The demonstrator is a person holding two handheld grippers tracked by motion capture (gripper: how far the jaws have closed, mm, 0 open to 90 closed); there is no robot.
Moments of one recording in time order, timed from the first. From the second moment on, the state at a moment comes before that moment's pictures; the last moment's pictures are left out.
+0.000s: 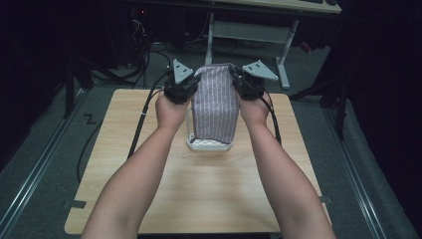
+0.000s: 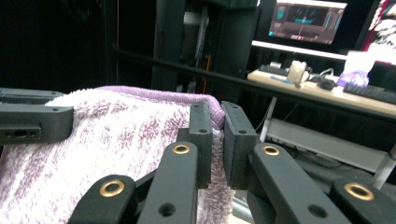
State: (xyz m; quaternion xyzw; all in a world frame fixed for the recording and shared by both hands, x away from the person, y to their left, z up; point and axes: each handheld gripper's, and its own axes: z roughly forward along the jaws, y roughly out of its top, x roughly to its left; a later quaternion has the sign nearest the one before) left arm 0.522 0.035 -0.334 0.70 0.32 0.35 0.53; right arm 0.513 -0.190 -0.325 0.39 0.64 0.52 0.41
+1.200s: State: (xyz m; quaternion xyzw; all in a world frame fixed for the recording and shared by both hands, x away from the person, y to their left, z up) left arm 0.506 0.059 -0.335 0.72 0.39 0.25 0.53; right arm 0.505 -0.181 -0.346 0.43 0.70 0.47 0.33
